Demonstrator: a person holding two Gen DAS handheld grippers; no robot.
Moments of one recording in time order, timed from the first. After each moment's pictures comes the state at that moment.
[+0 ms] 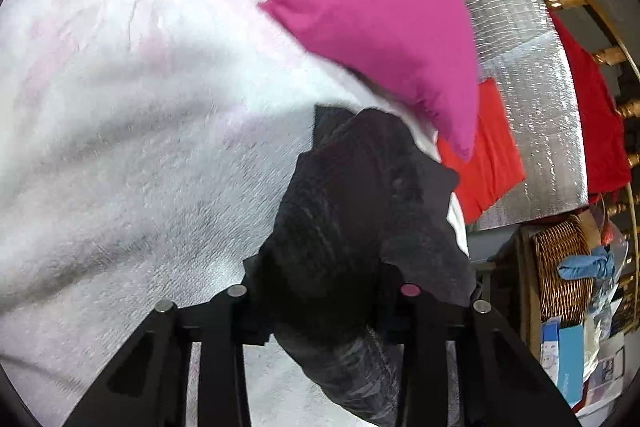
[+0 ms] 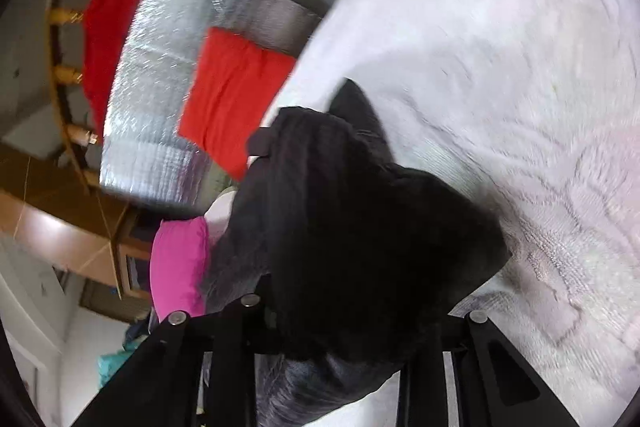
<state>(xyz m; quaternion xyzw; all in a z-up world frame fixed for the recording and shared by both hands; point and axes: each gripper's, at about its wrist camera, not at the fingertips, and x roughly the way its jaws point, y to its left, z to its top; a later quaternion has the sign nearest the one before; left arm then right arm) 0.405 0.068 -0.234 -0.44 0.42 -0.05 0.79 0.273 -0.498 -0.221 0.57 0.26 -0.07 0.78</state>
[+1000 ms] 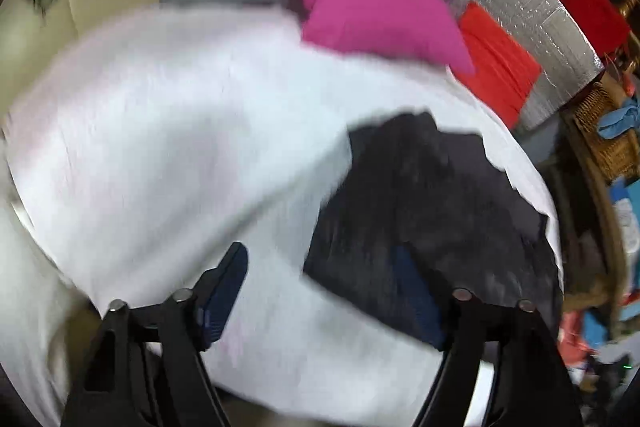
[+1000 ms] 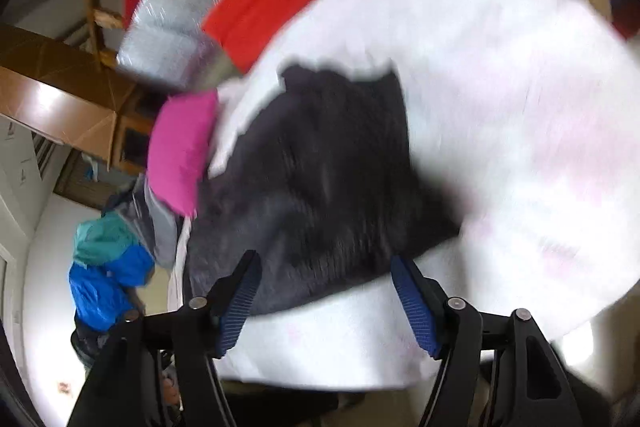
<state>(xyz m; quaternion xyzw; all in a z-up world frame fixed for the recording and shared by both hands) 0.264 0.118 -0.155 -0.20 0.47 -0.03 0.86 0.097 -0.509 -0.146 0.45 0.38 -0.01 0.81</state>
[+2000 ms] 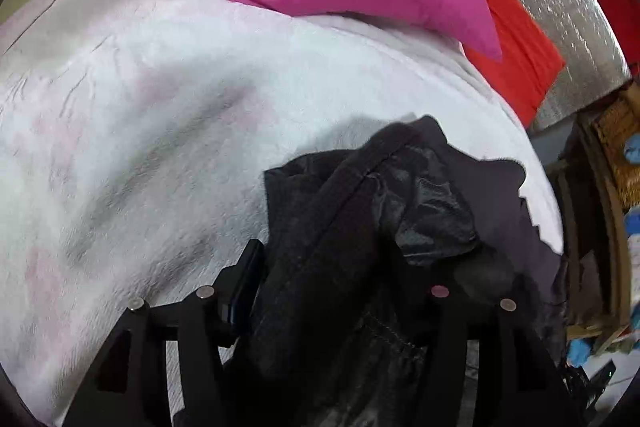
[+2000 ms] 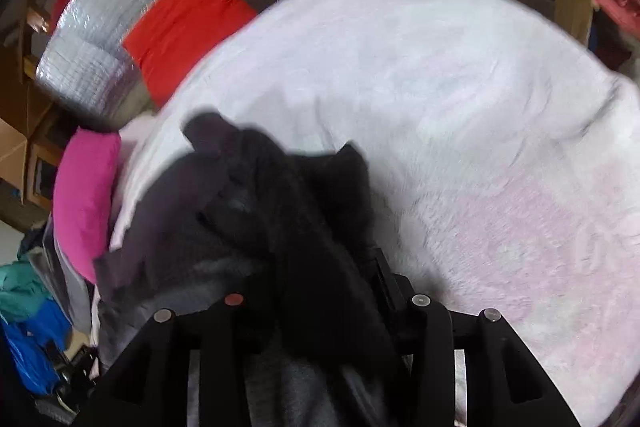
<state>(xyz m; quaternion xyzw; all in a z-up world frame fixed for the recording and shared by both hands) 0.403 0.059 -0.227 -0.24 0.52 -0.05 0.82 0.212 -0.512 -0.203 0.38 0.41 -0.17 0.82</state>
